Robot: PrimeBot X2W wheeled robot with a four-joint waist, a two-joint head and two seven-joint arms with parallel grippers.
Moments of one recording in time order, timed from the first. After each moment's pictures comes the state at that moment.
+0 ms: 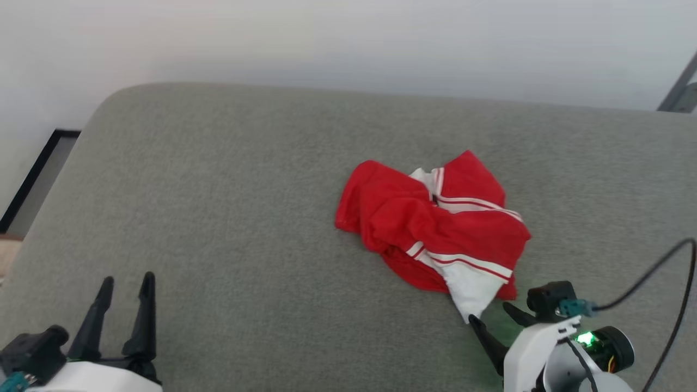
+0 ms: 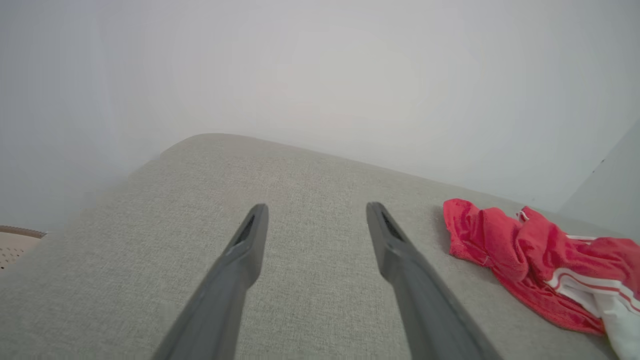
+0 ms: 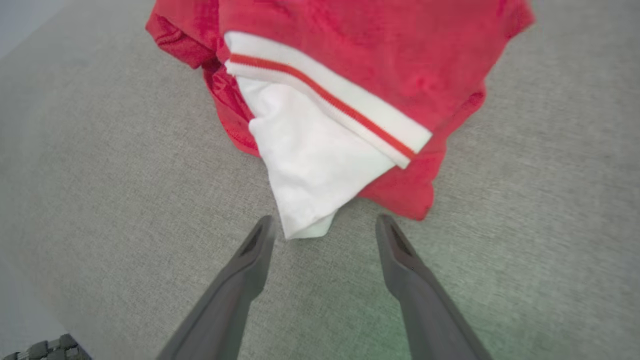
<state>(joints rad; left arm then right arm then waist) 0.07 0.38 -0.08 0.10 -0.63 -0.08 -0.26 -0.08 -0.22 0.26 0.26 0.35 0.13 0.27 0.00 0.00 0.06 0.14</state>
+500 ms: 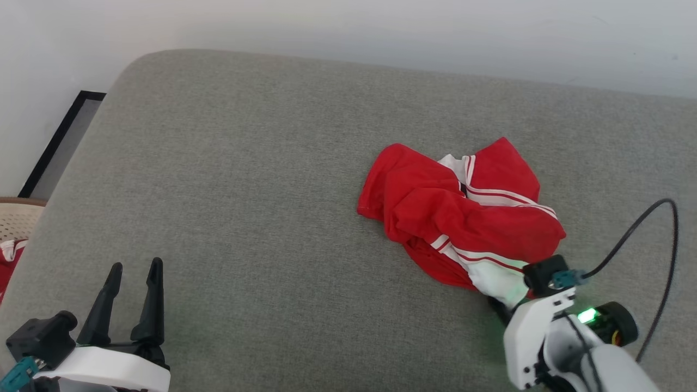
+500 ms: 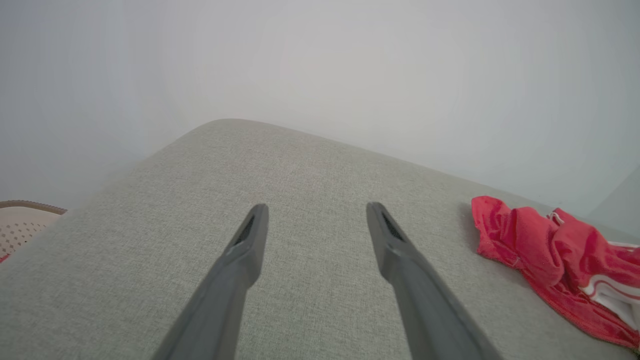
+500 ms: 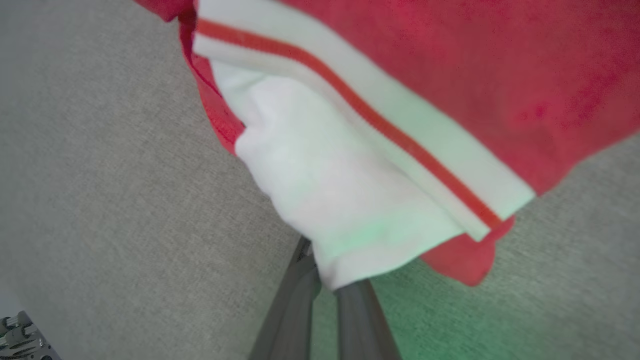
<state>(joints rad) 0.01 0.34 -0.08 0.16 -0.61 -0.11 -0.26 -0.18 -0.23 0.26 0.30 0.32 0.13 0.40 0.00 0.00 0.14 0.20</state>
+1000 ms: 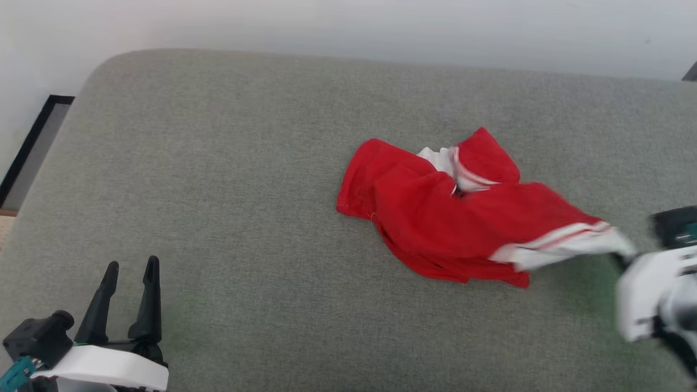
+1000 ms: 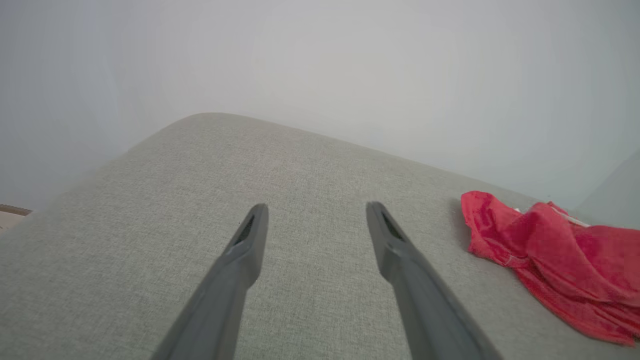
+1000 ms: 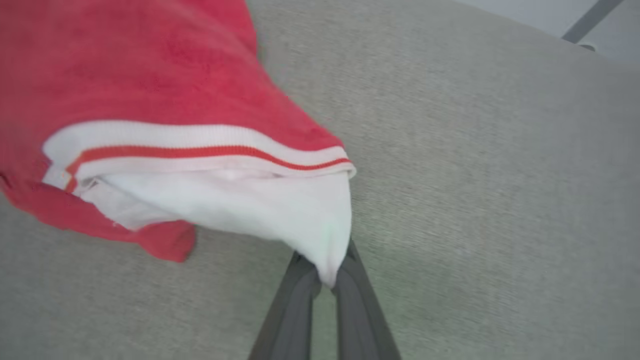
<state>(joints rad) 0.00 0.31 -0.05 0.17 -0.59 -0.12 -0.26 -0.17 -0.38 0.01 0.12 0.32 0.13 0.55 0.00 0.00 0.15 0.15</state>
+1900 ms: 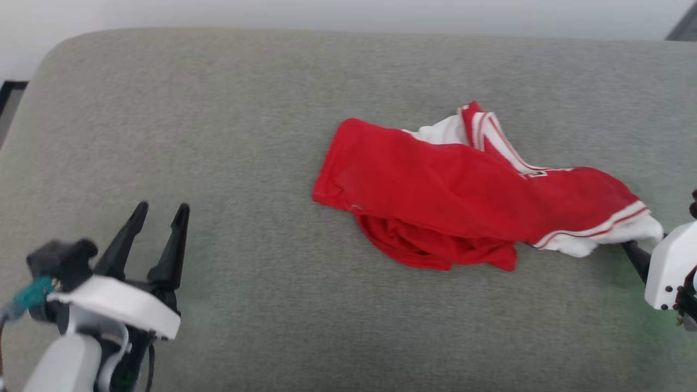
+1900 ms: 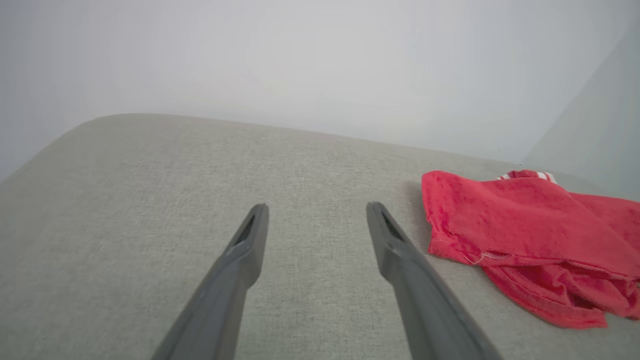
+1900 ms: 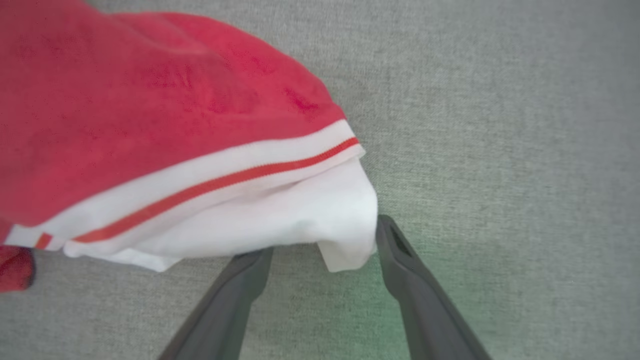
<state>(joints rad) -0.19 0.41 -0.19 0.18 -0.64 -0.13 -0.16 -0.32 -0.42 -0.07 0.36 0.41 0.13 0.61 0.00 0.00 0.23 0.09</state>
